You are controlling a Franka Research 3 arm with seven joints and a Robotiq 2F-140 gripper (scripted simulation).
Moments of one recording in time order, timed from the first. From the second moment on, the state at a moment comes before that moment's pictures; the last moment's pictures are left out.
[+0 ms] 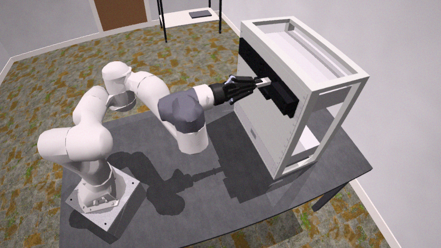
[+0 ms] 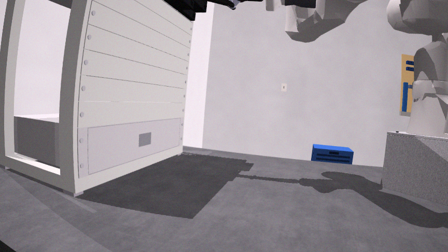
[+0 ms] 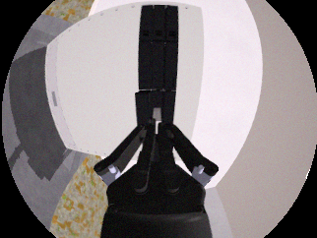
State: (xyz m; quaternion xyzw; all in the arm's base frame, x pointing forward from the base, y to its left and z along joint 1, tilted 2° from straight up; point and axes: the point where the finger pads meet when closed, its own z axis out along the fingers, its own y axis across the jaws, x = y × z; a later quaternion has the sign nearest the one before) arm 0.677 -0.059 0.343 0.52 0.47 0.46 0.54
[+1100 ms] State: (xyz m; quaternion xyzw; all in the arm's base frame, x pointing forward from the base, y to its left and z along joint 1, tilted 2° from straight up) arm 0.668 -0.069 0.345 0.53 0.46 0.46 0.55
